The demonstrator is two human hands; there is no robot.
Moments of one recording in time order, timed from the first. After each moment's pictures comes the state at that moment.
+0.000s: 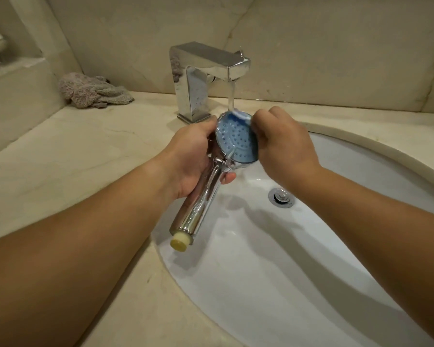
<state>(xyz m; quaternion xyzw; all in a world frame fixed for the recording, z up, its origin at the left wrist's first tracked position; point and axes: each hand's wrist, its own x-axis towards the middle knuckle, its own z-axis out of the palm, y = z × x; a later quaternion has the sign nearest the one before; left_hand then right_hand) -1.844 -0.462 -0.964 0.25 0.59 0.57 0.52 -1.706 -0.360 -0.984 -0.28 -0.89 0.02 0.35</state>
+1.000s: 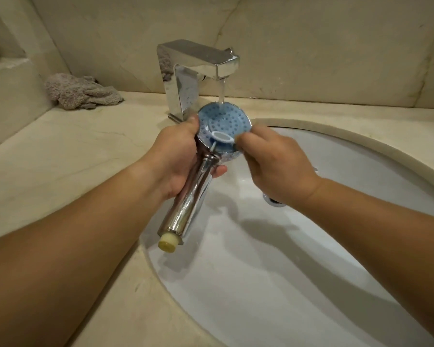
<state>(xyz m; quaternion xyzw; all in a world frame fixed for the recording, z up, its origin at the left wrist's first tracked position) -1.841 -0.463 -0.961 0.22 0.59 0.61 0.48 -1.694 -0.364 -0.998 -0.17 -0.93 0.00 0.33</state>
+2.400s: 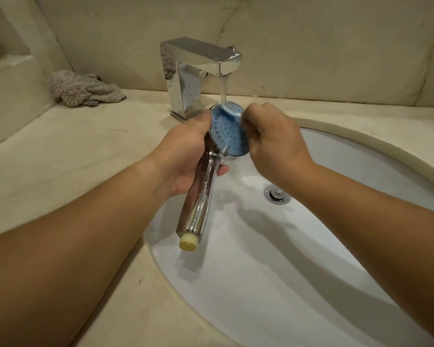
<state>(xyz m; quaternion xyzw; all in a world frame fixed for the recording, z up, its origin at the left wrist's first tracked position) -1.833 -0.464 -0.958 0.24 0.61 0.58 0.47 -1.708 -0.370 -0.976 -0.28 -0.89 0.09 0.36</state>
